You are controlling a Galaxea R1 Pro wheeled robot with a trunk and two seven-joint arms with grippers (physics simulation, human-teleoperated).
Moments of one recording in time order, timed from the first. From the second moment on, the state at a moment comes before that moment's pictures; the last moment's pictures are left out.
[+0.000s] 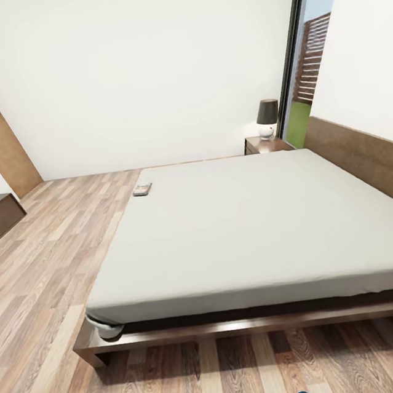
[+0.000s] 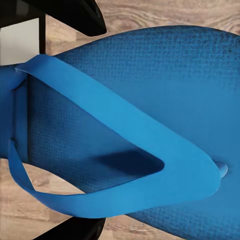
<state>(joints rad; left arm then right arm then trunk) -0.41 0.07 -0.65 -0.07 0.66 0.02 -0.04 -0.37 0.04 0.16 -0.05 -0.04 -0.14 -0.16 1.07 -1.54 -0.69</state>
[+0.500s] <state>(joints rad) -0.43 0.07 -0.65 -0.07 0.66 0.05 -0.04 -0.39 0.04 0.16 -0.21 -0.04 0.19 -0.26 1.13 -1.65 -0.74</state>
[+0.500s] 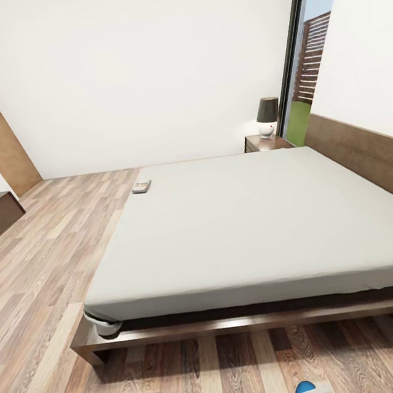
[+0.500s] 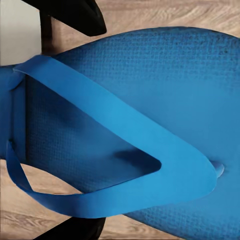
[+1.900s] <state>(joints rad) -0.43 0.09 -0.65 -0.07 0.66 0.04 -0.04 -0.44 0.03 0.19 -0.40 -0.03 0.36 -0.23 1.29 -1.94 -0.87</state>
